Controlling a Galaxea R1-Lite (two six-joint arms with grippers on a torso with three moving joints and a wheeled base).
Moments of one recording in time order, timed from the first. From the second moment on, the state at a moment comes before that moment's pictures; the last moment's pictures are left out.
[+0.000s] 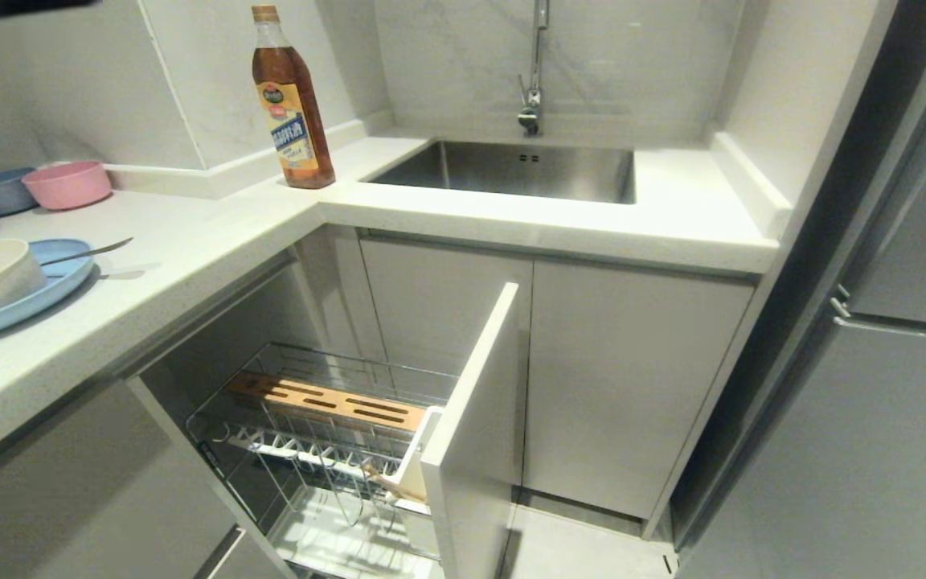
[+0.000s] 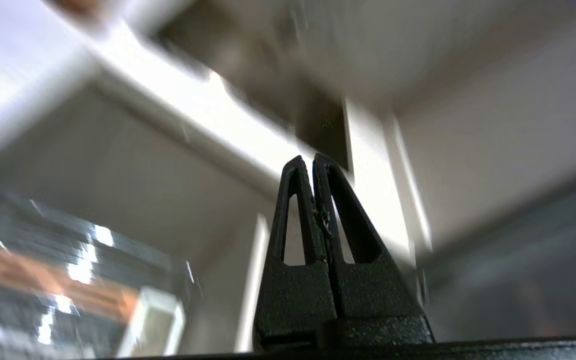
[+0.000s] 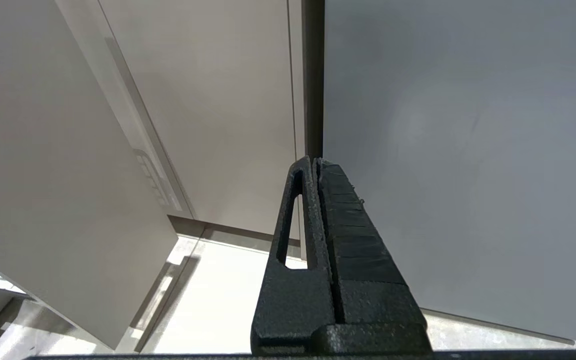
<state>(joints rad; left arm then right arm) -0.60 1.31 -1.68 0.37 0.37 -0.59 0.00 0.00 0.00 0.00 -0.01 0.05</state>
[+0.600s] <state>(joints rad) -0.83 1.73 -1.66 0.63 0.28 -0.60 0.00 0.00 0.00 0.00 -0.01 0.05</state>
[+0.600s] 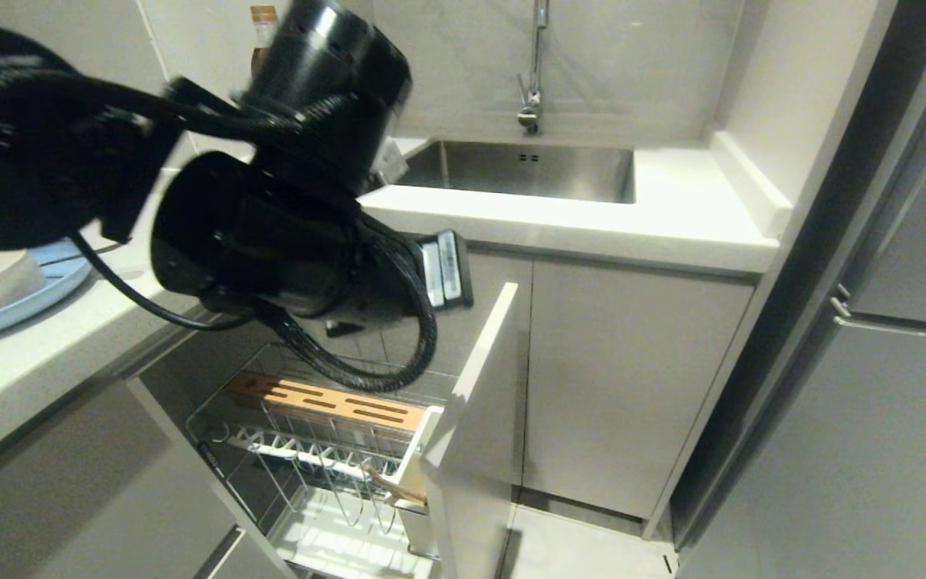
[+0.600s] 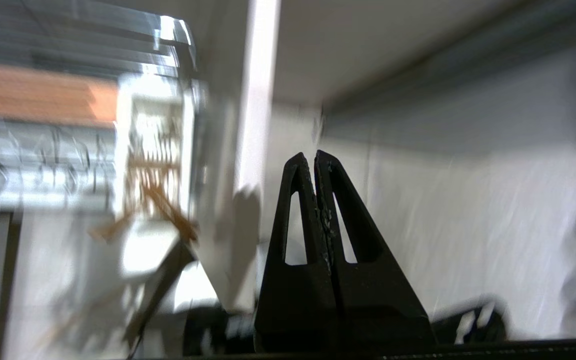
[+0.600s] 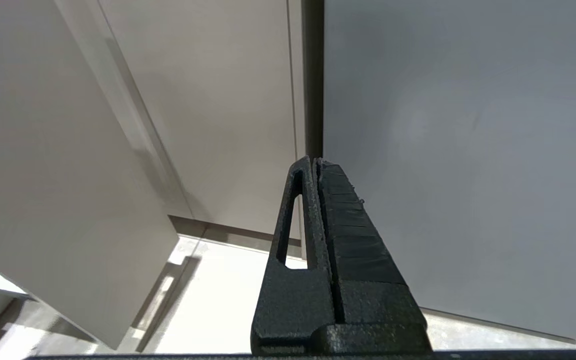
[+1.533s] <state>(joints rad) -0.87 1.98 -1.66 0.70 0.32 -0.60 0.00 0.00 0.00 0.00 -0.01 0.05</state>
